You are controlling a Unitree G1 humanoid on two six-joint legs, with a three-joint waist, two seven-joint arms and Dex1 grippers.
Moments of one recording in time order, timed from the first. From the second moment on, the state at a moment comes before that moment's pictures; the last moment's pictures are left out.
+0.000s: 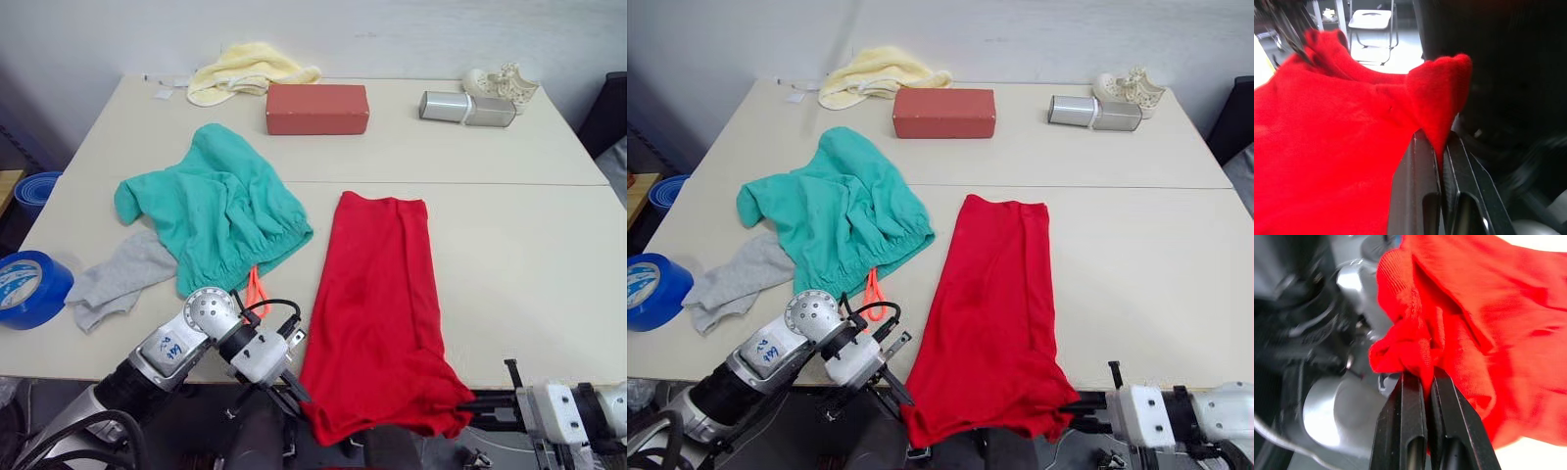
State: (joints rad) left arm -0.38 0.72 -0.53 -0.22 -0.52 0.14 -1.50; right arm 0.57 -1.15 -0.15 -0.32 0.59 -0.33 1.18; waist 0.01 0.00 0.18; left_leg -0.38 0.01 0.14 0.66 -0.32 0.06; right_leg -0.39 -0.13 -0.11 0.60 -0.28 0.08
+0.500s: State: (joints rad) left arm -0.80 0.41 -0.27 0.39 -0.45 0.35 -1.25; right arm -0.23 -0.95 -0.08 0.02 0.57 0.16 1.03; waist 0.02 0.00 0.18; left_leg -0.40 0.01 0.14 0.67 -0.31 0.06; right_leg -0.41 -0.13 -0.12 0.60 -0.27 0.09
